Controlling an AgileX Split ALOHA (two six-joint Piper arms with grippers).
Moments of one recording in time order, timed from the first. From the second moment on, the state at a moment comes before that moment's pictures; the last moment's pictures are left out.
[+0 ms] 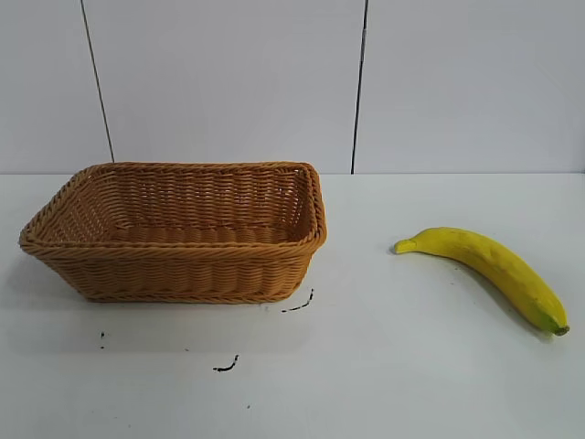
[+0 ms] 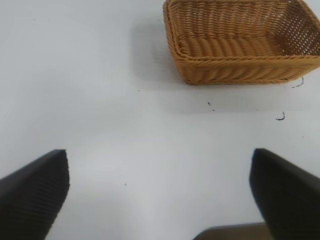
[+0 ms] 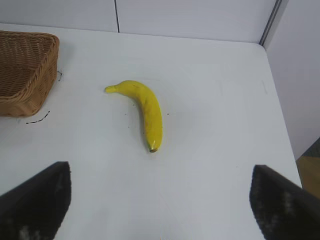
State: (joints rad) left arm -0.02 0.00 -0.49 -0.06 1.07 0.06; right arm 0.01 0.78 -0.97 0.01 1.00 -0.01
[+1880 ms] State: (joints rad) left arm -0.02 0.00 -0.49 -0.06 1.07 0.06; right arm 0.07 1.87 -1.46 0.03 0.98 -0.35
